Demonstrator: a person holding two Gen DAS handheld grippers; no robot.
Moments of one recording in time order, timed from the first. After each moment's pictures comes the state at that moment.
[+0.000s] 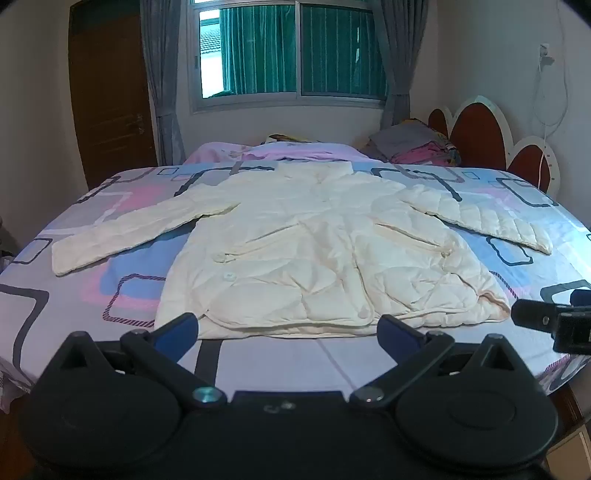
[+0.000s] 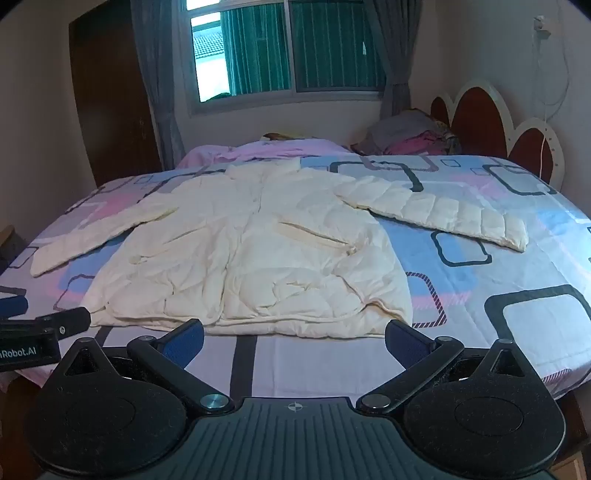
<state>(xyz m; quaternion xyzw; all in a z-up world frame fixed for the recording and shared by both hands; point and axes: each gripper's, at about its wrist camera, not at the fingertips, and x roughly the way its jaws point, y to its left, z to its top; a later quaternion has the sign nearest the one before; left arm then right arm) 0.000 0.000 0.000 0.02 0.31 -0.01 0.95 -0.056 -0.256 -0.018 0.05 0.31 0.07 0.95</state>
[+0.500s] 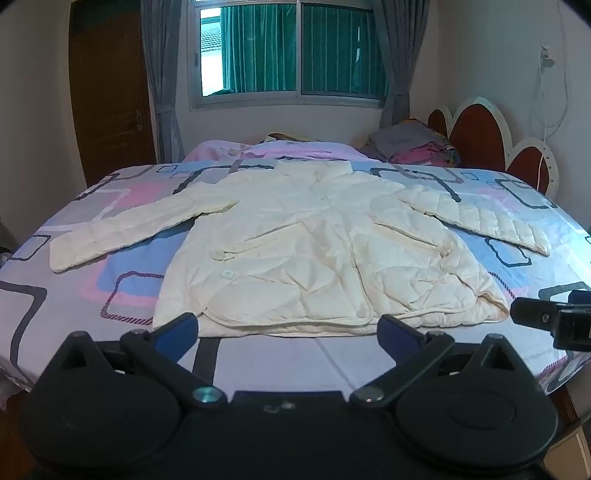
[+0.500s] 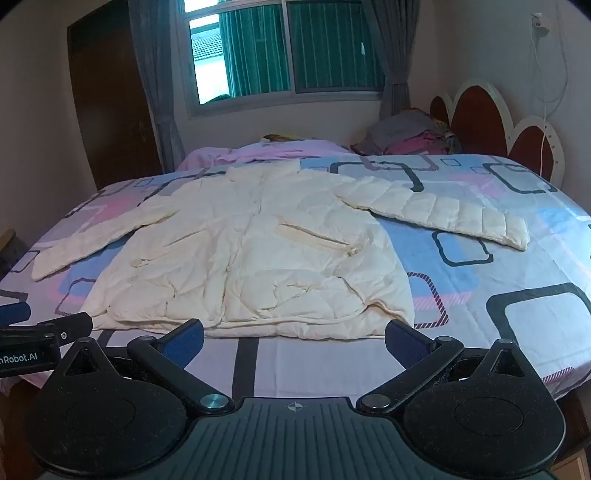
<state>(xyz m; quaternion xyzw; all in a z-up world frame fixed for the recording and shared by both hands) 0.000 -0.007 -0.003 0.02 0.30 -0.01 0.95 -0.053 -0.258 -0.016 0.06 0.31 0.07 0.95</state>
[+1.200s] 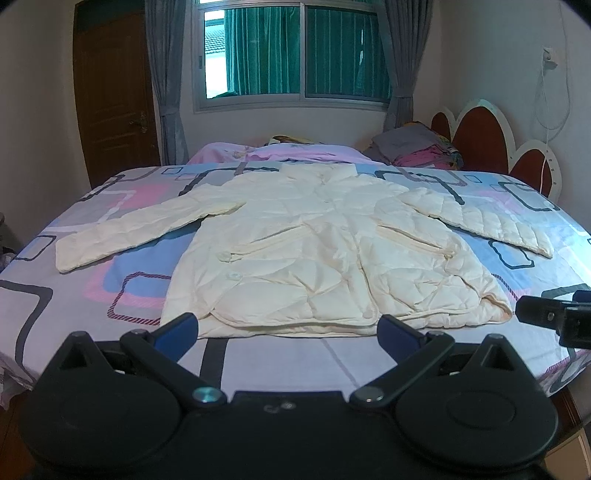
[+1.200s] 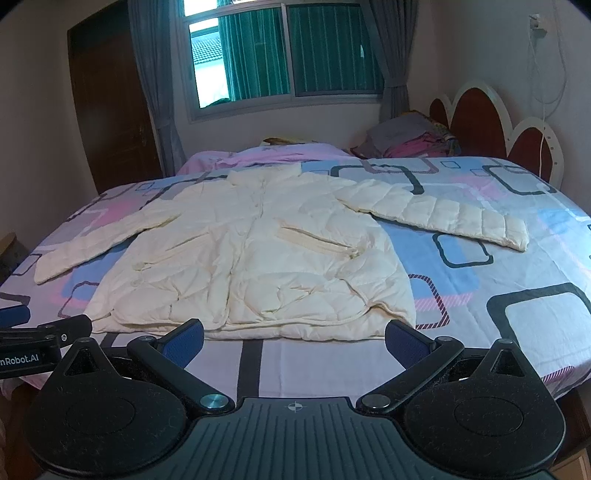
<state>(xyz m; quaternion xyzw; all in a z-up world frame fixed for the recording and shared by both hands) -0.004 0.004 0.003 0.02 0.30 0.00 0.95 -0.058 -0.251 -0.010 0.06 0.30 0.07 0.95</state>
